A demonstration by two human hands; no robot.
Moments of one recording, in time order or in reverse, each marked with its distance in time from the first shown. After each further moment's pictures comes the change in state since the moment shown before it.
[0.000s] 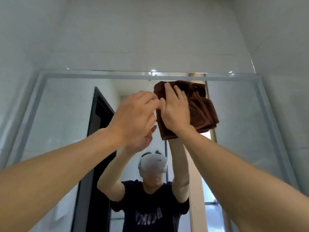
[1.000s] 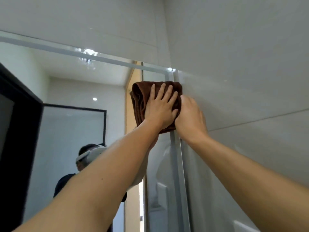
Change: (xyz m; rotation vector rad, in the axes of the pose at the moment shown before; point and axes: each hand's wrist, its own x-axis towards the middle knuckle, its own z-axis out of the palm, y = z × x) left_hand 0.193 0.241 0.231 0.112 -0.210 -0.081; right_hand -0.098 0.188 -0.215 -0.188 -0.057 0.352
